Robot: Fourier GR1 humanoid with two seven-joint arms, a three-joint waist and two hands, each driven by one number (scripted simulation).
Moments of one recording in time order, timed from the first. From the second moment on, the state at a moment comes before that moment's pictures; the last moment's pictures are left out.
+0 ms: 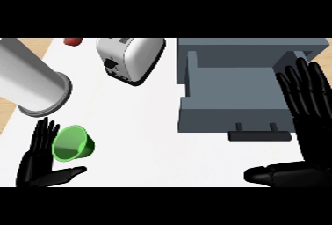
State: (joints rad) left arm 0.05 0.13 0.31 -1.18 0.13 -0.23 -0.53; right arm -0.10 -0.07 -0.03 -2.08 -0.13 0.10 0.16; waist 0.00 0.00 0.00
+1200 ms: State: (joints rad) left arm -0.16 0.22 0.32 -0.65 0.12 -0.26 -0.85; right arm -0.10 -0.07 -0.04 -2.07 -0.14 0.13 0.15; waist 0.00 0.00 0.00
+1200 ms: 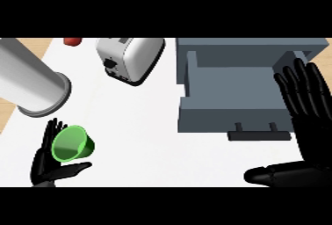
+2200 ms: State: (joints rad) left arm -0.29 0.23 0.31 -0.45 0.19 -0.41 -0.86; right arm -0.10 -0.06 -0.02 -2.10 -0.13 0.11 0.20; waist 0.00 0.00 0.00
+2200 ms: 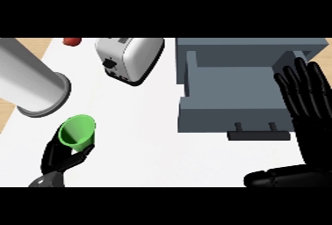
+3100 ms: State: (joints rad) left arm -0.31 0.17 0.29 -0.54 0.19 -0.27 -0.97; right arm -0.13 -0.09 -0.05 -2.09 -0.15 0.12 0.20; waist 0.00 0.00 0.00
